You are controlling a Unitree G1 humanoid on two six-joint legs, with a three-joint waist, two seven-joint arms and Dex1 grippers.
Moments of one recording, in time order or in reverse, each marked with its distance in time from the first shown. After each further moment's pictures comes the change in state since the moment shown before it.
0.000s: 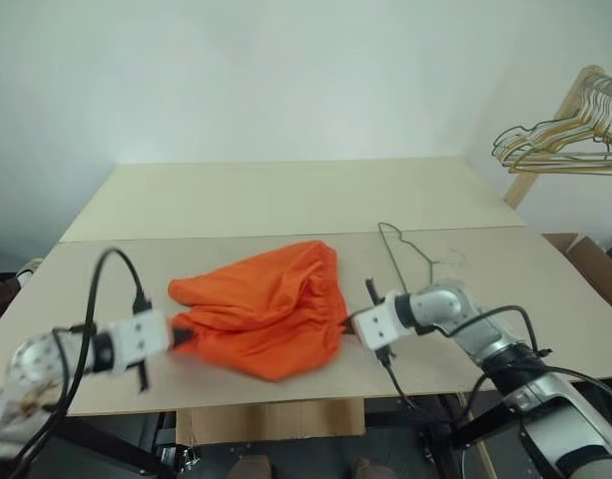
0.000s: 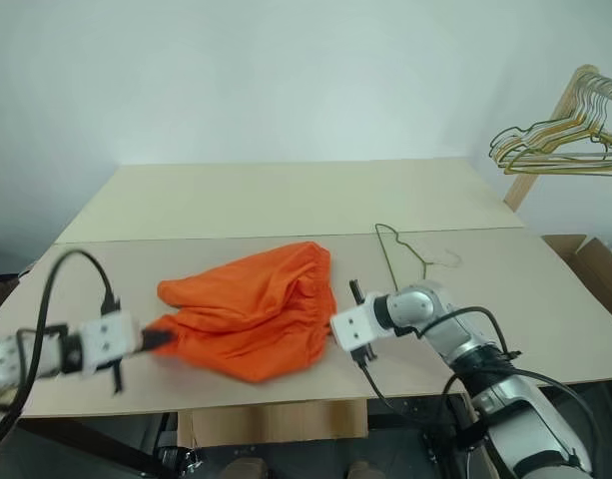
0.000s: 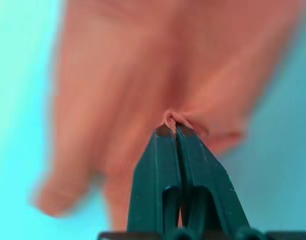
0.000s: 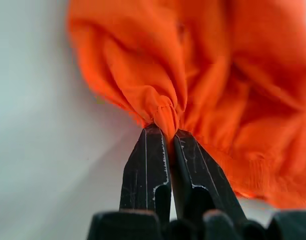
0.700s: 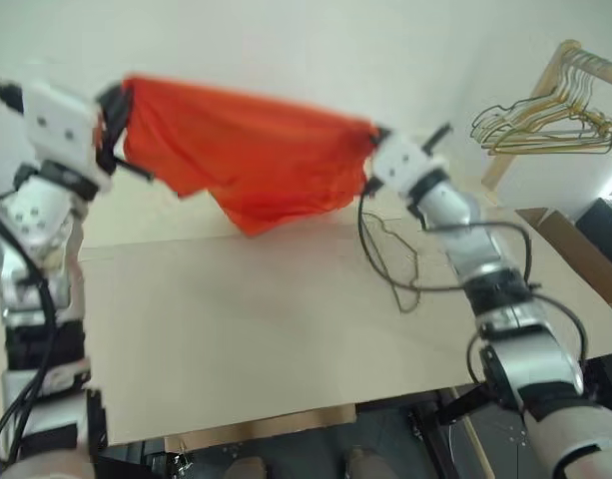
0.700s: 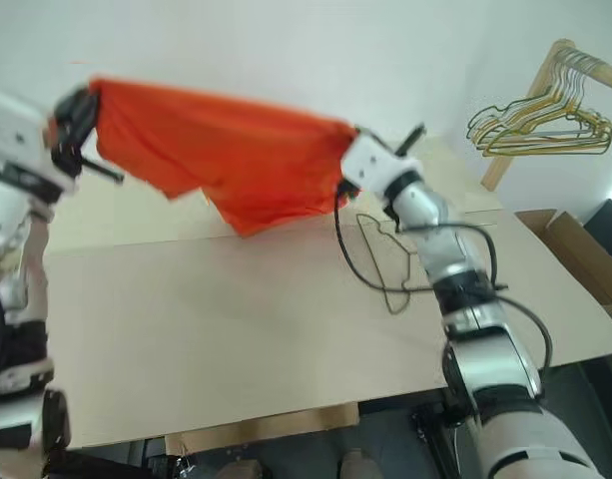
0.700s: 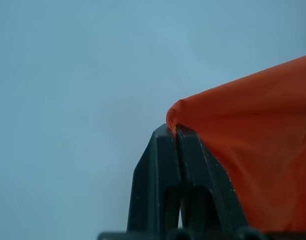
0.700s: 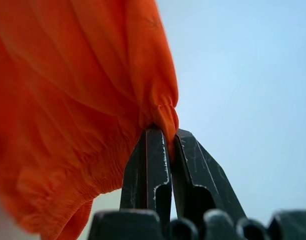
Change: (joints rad) left arm -0.274 0.009 0.216 -0.058 -0.244 0.060 0.278; right arm -0.171 0.036 -0.186 0.146 -0.067 -0.078 -0.663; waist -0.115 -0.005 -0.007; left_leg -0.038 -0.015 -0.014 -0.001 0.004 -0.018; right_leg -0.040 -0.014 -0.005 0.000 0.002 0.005
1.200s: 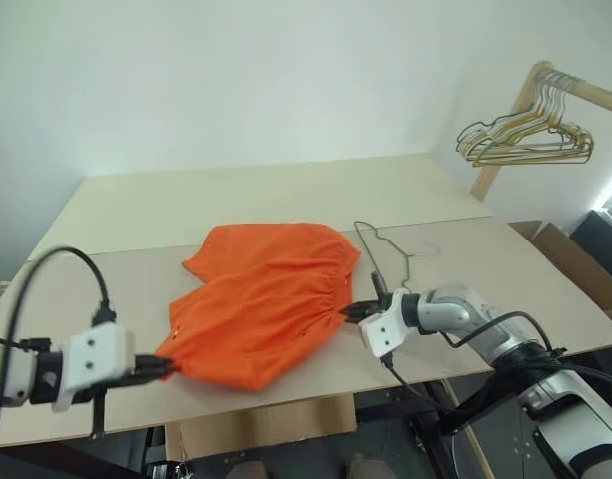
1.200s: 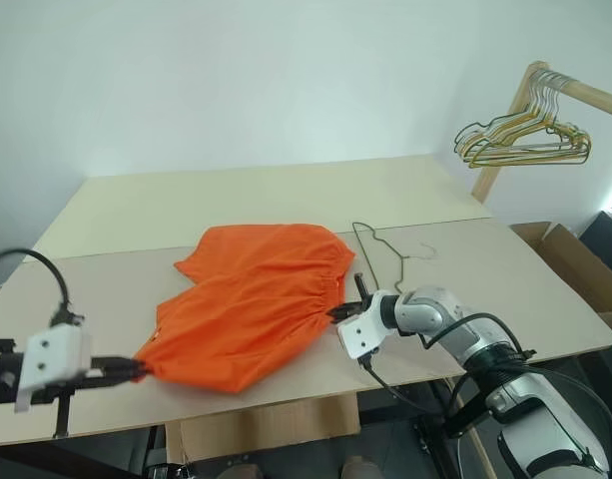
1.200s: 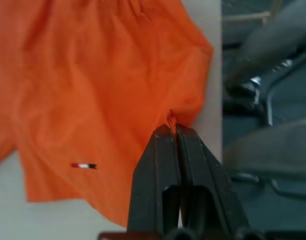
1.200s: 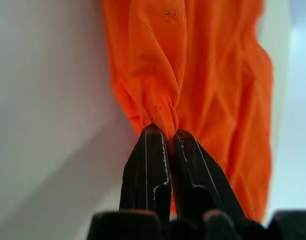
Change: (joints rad) left arm 0.899 0.312 0.112 -0.346 -0.042 0.074 -0.700; right arm 0.238 -0.187 0.322 -0.109 -0.113 -0.361 0.478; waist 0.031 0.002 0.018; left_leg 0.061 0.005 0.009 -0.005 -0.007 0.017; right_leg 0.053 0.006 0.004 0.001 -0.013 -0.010
